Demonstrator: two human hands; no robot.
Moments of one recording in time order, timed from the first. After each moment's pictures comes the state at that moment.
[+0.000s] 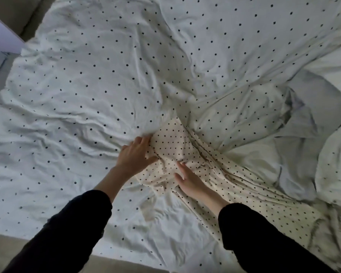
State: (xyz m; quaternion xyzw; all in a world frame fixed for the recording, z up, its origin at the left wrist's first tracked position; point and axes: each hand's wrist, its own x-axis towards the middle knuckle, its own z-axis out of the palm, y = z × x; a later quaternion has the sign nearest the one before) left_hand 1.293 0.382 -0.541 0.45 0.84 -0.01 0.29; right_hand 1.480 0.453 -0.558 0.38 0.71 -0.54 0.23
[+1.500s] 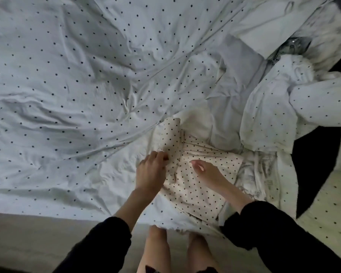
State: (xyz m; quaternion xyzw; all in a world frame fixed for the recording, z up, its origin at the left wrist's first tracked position) left_hand 1.578 0.395 -0.511 0.48 0.84 0.12 0.20; right_hand 1.731 0.495 -0.516 0.48 0.68 -0.52 0.17
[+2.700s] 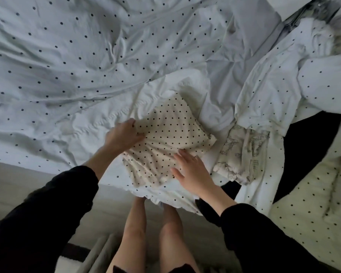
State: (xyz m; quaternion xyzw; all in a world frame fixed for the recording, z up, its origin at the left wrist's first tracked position) left_hand 1.582 0.379 -0.555 0.30 0.88 0.04 0.36; right_hand 1.807 0.441 -0.570 0.29 0.87 -0.33 0.23
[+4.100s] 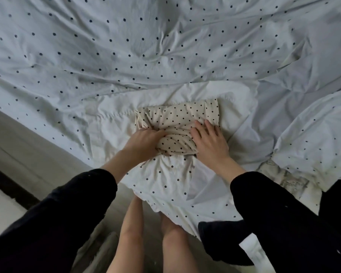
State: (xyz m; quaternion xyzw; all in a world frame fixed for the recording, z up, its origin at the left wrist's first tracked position) left_hand 1.582 0.353 -0.592 0.45 0.84 0.01 0.30; right_hand 1.715 0.525 -0.635 0.08 0.99 -0.04 0.14
